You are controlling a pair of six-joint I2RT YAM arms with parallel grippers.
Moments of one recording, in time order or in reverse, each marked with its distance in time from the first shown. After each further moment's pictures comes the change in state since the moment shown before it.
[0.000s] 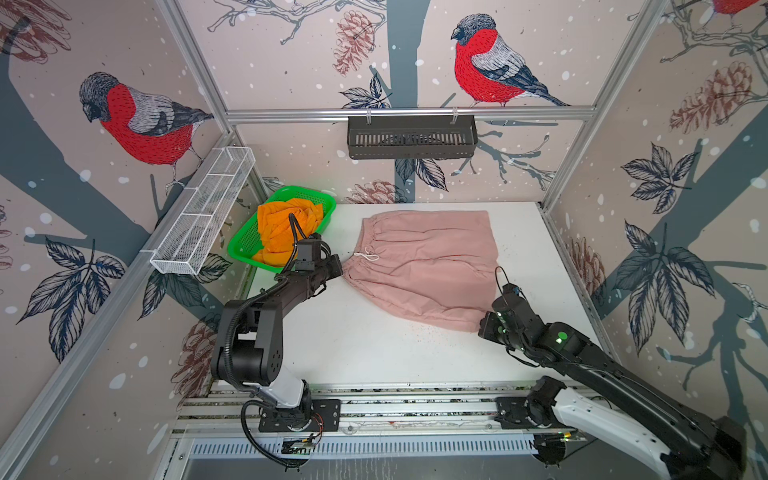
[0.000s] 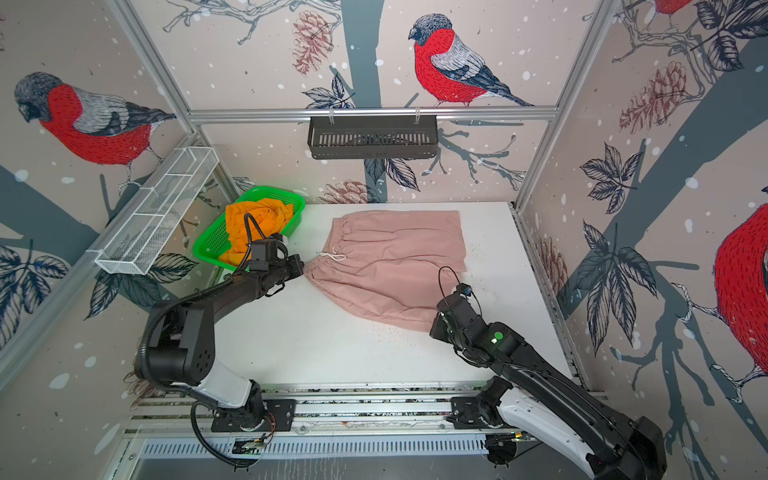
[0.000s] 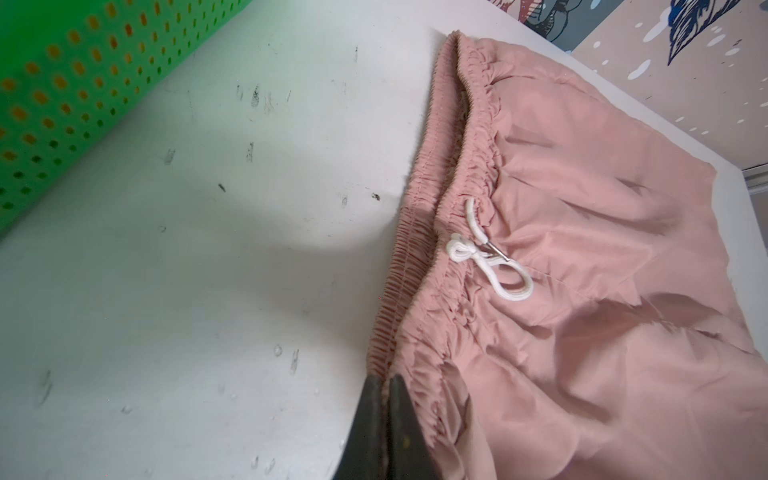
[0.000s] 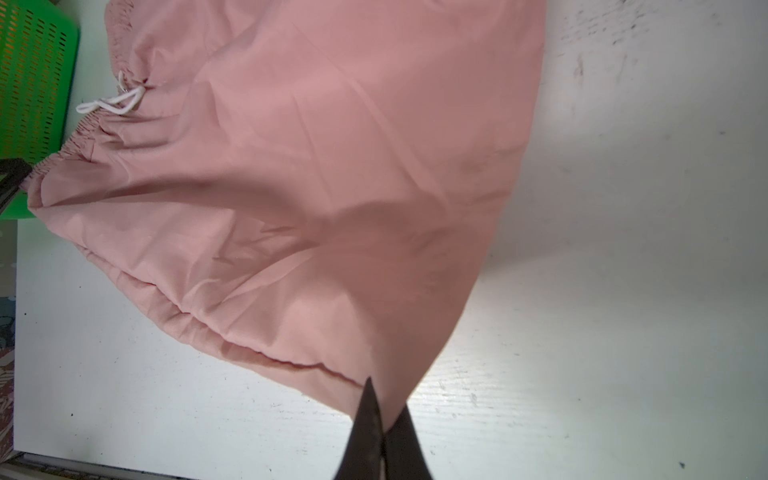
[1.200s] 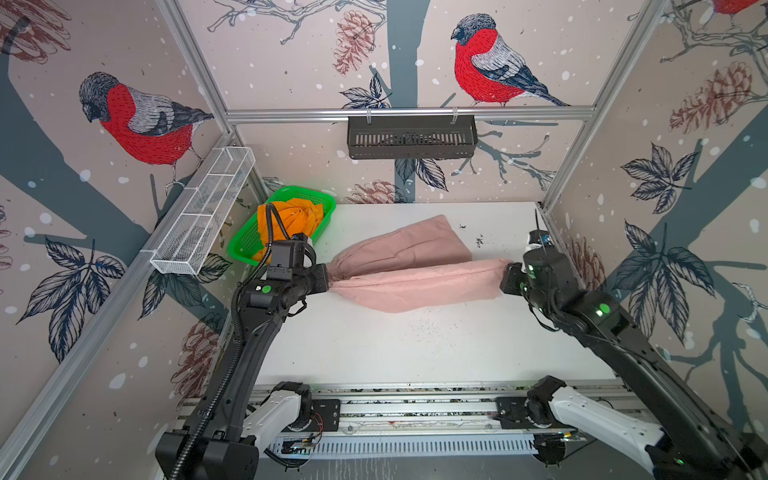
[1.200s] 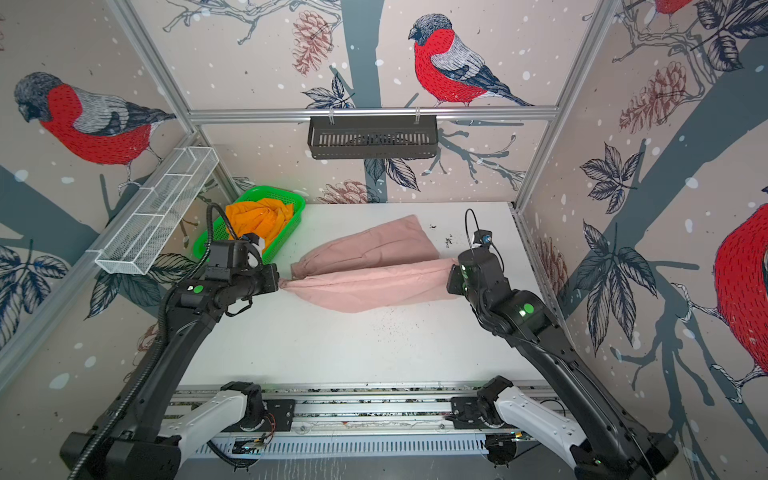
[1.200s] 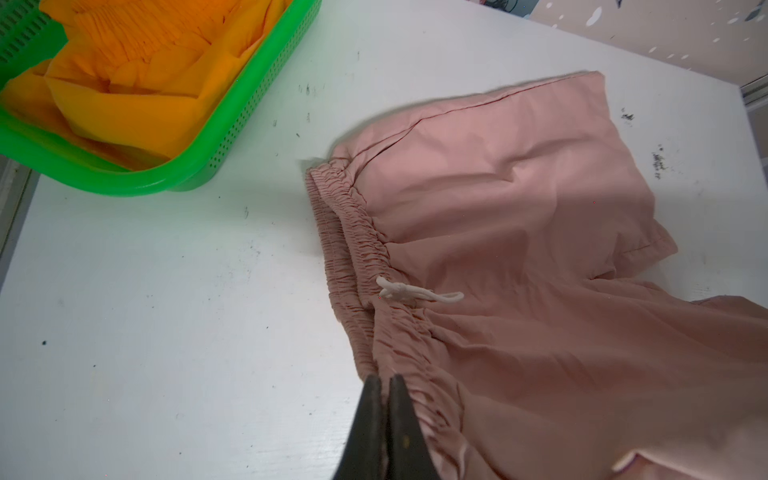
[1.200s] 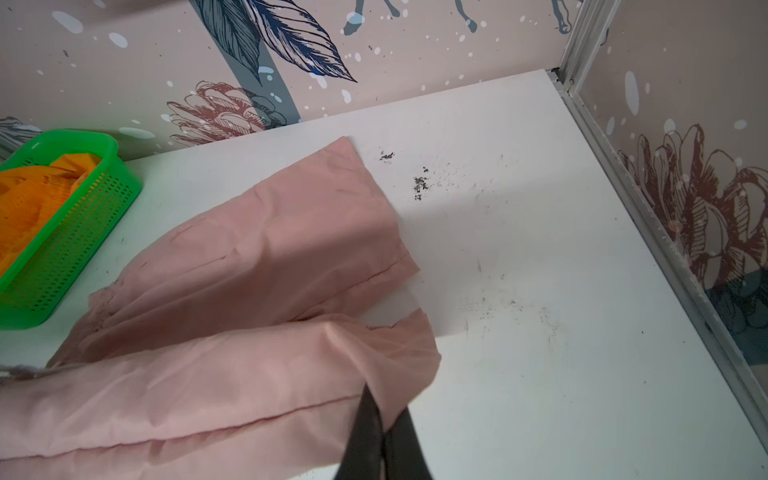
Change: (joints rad) left arm -0.068 -0.496 0.209 -0.819 -0.167 0.118; right arm -0.206 0.192 0.492 -0.057 0.170 -0.447
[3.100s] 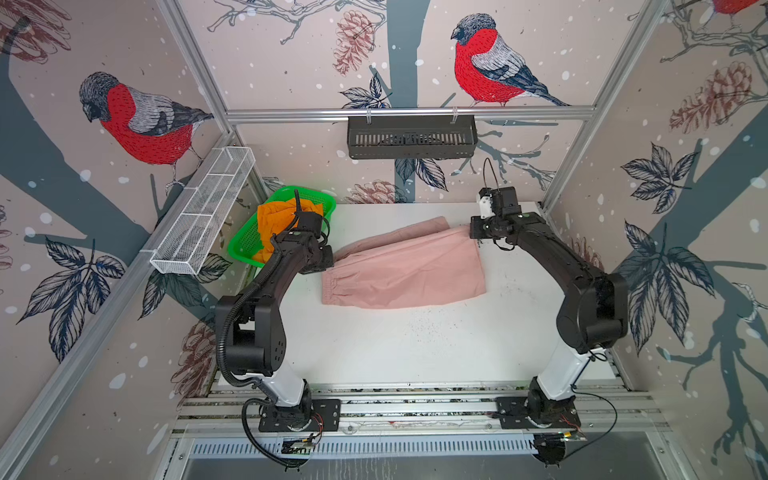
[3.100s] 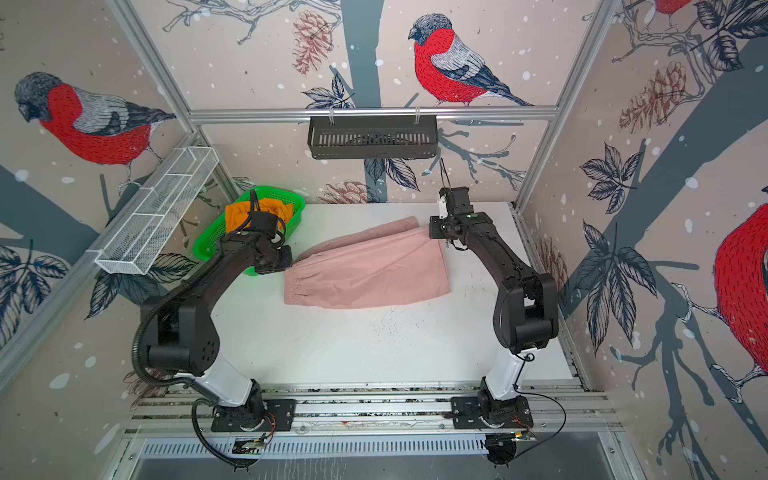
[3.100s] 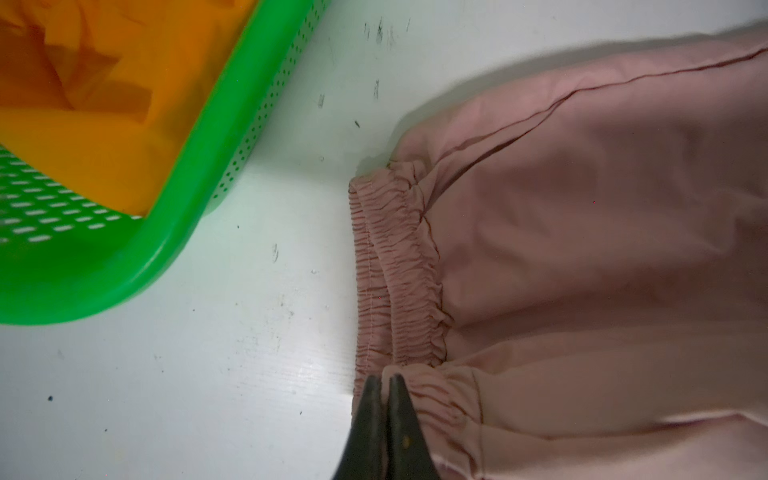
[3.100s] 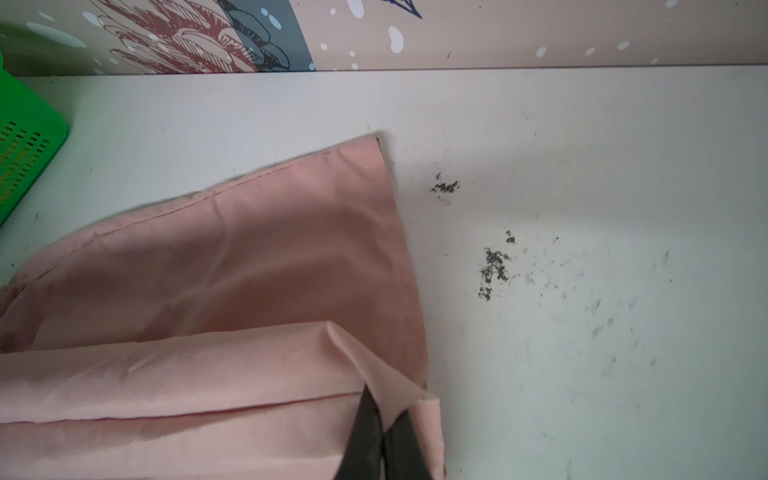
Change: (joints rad) left arm 0.060 0.616 0.285 0.040 -0.100 0.020; right arm -0.303 0.861 0.454 0.251 -0.446 -0.333
